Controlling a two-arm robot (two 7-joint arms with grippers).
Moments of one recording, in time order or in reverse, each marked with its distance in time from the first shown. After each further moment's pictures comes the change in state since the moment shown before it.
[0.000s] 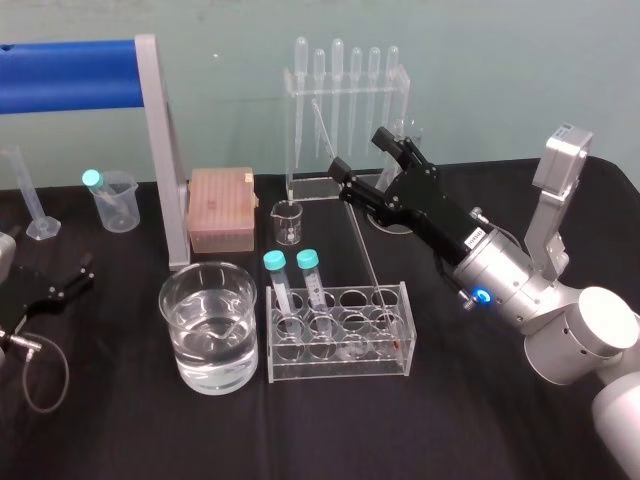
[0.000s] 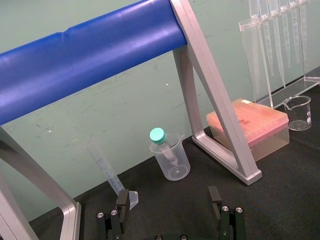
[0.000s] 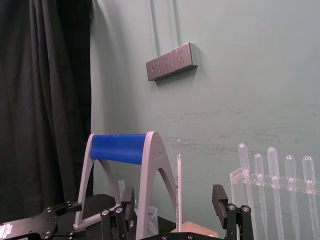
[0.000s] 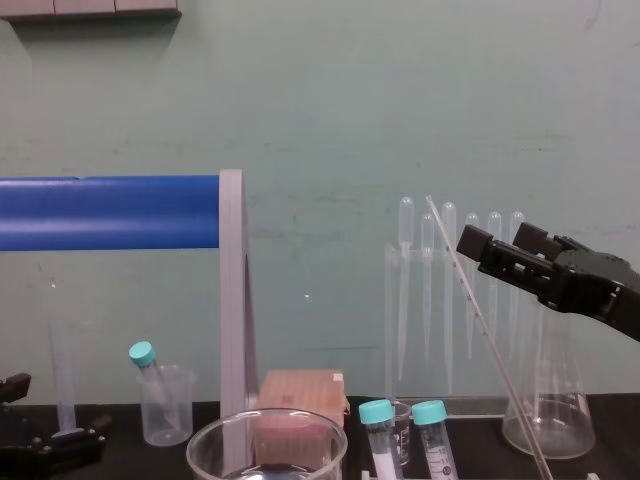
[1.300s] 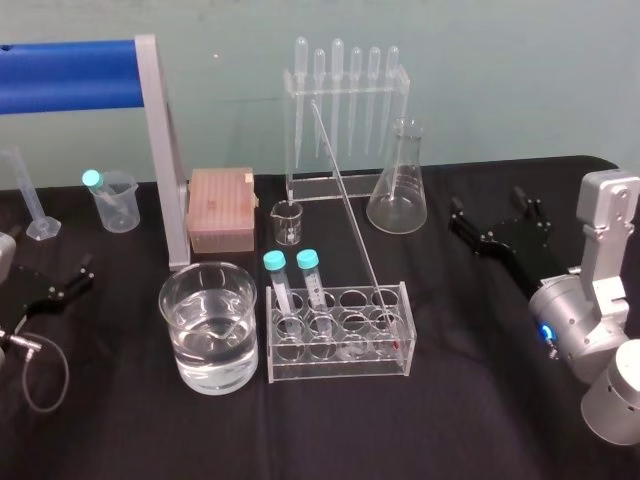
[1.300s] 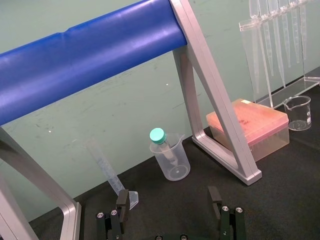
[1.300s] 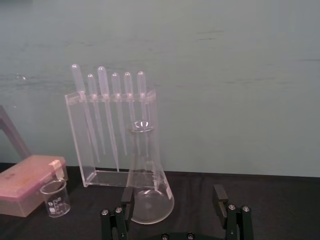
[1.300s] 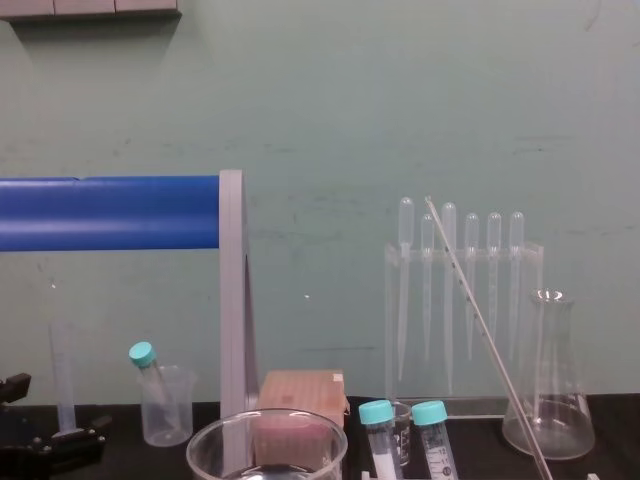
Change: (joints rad) left arm 0.000 0.000 0.000 0.000 0.000 0.000 0.000; right arm -0.203 -0.028 0.200 -0.119 -0.316 0.187 -0.515
